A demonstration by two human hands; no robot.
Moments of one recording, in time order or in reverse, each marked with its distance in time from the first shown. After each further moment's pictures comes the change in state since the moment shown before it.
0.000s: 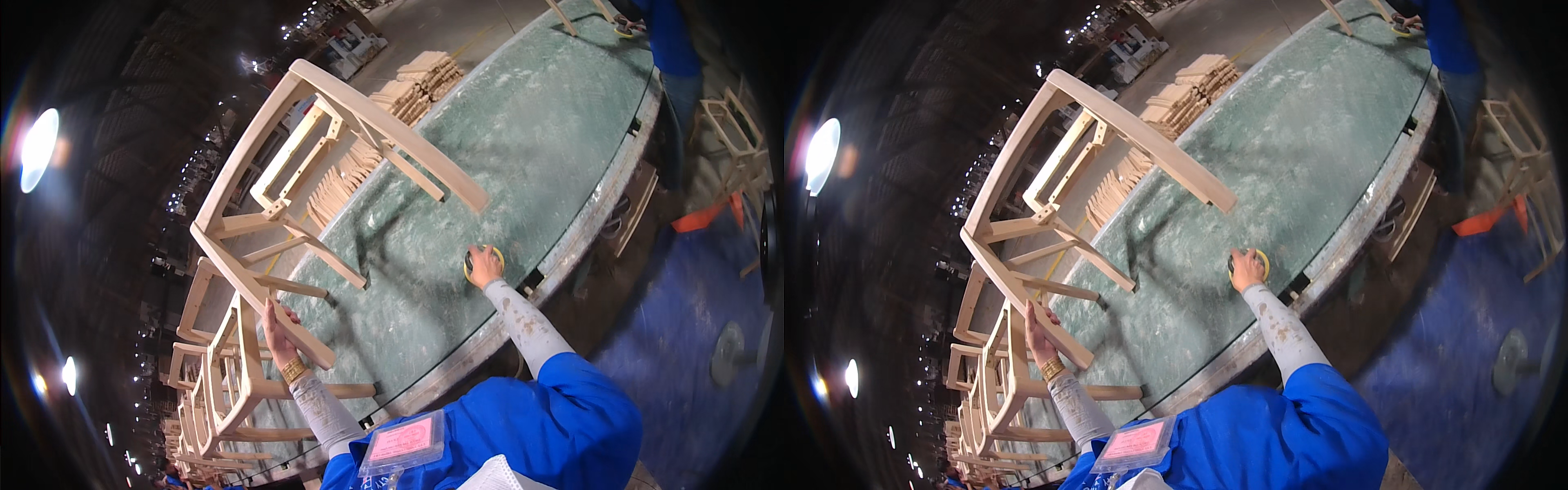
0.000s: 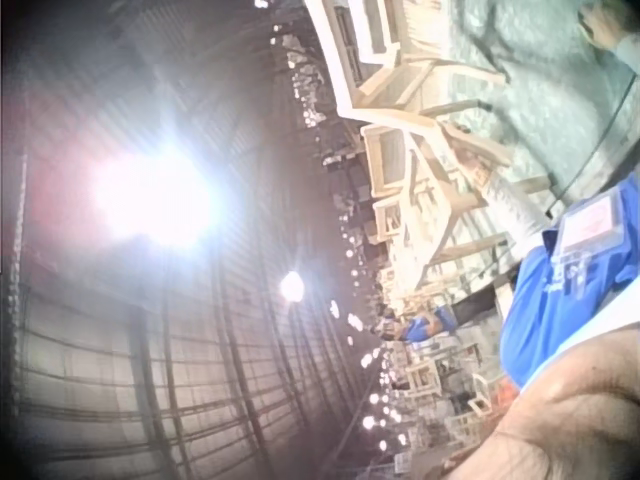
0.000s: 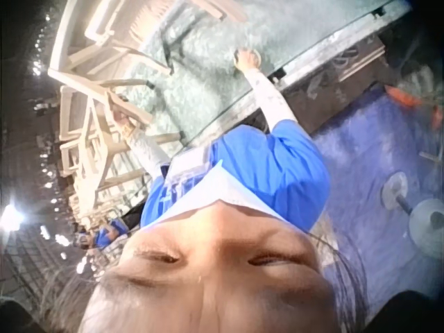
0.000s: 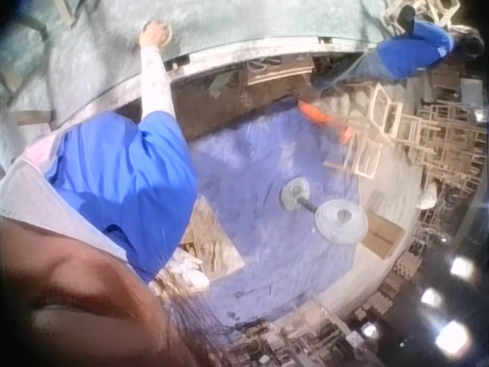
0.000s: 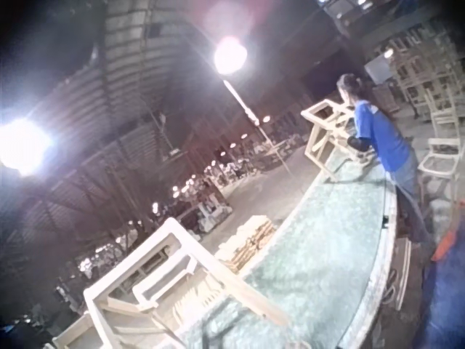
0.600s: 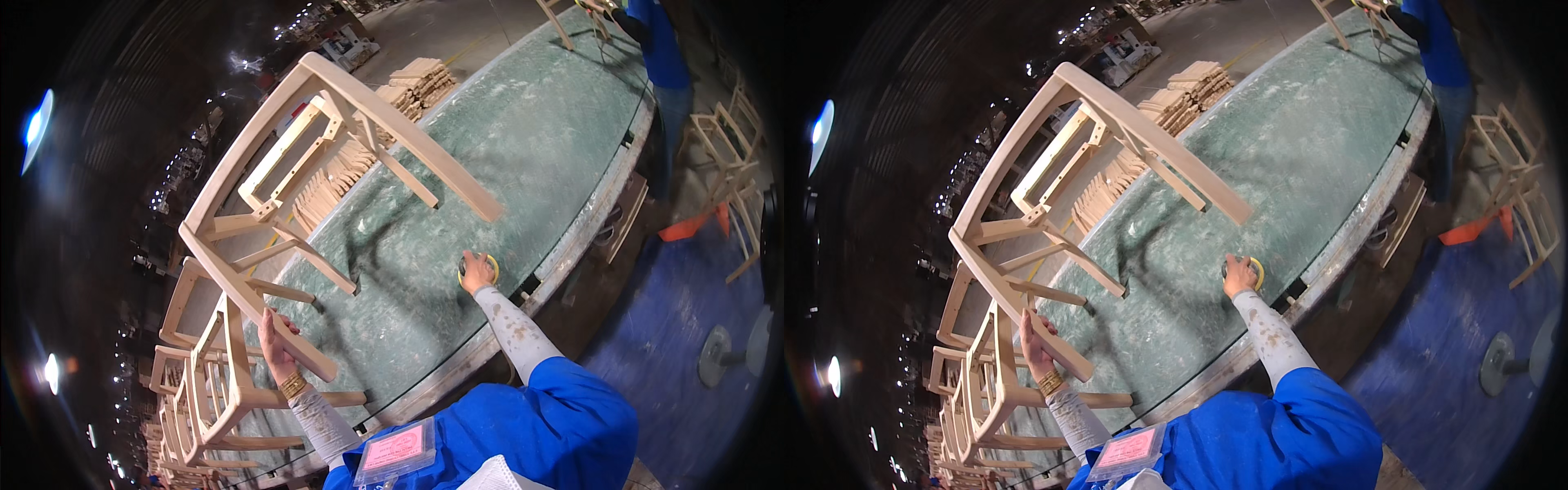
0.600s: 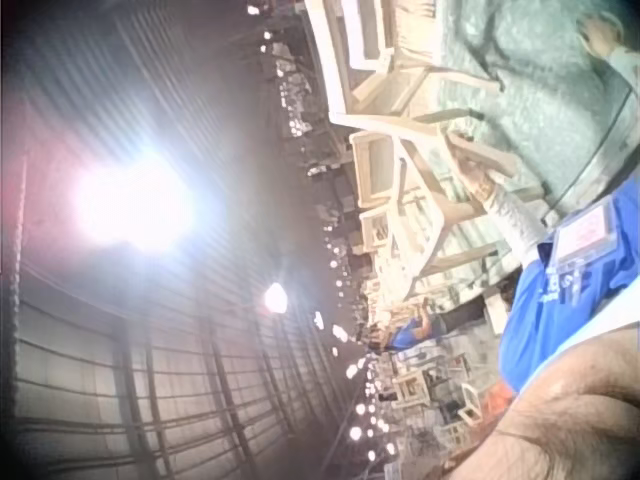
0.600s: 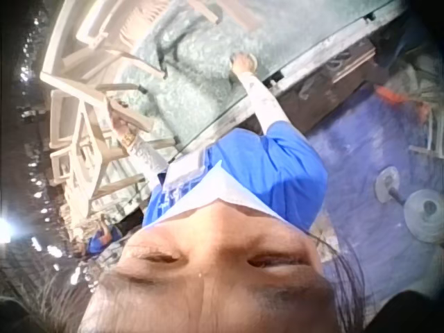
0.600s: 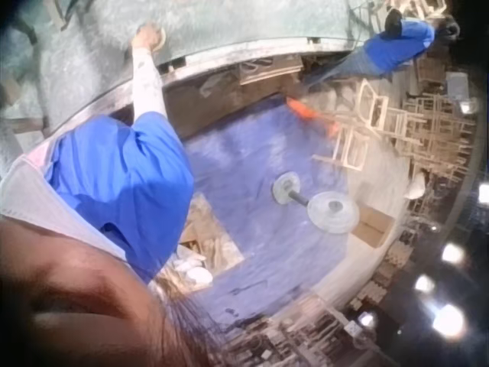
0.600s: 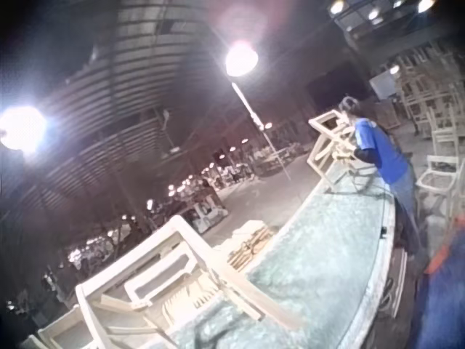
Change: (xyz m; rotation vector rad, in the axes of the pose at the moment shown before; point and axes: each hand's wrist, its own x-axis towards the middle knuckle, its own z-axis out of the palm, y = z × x) left_hand -0.007 -0.005 -0.007 0.005 0.003 -0.008; right_hand 0.005 -0.016 0.014 -0.019 -0.060 0.138
